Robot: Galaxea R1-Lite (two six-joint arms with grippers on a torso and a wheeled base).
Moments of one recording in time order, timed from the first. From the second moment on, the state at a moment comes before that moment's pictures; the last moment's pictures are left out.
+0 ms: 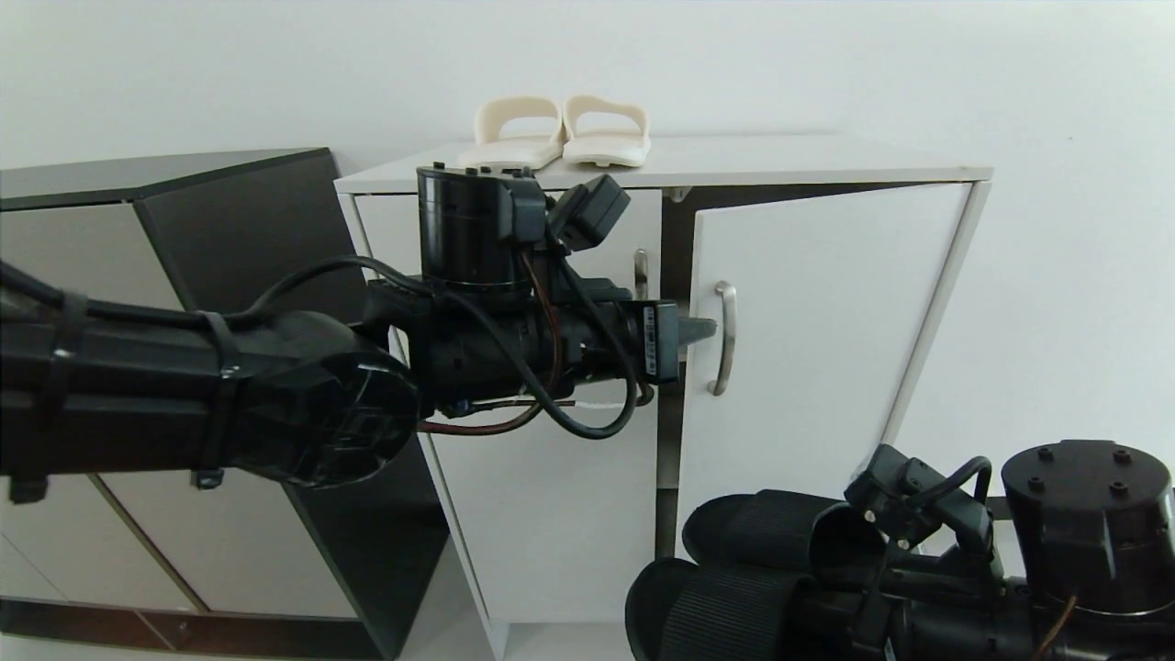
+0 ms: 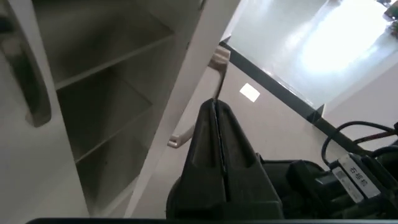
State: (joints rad) left arm -0.68 1.80 -1.23 -0.43 -0.37 -0.27; right arm 0.78 1.48 -0.46 -0.55 0.13 0.04
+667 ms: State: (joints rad) left arm -0.63 1.76 -1.24 -0.45 -0.36 -0.27; right arm 0.85 1.47 -0.44 -0.54 0.12 0.04
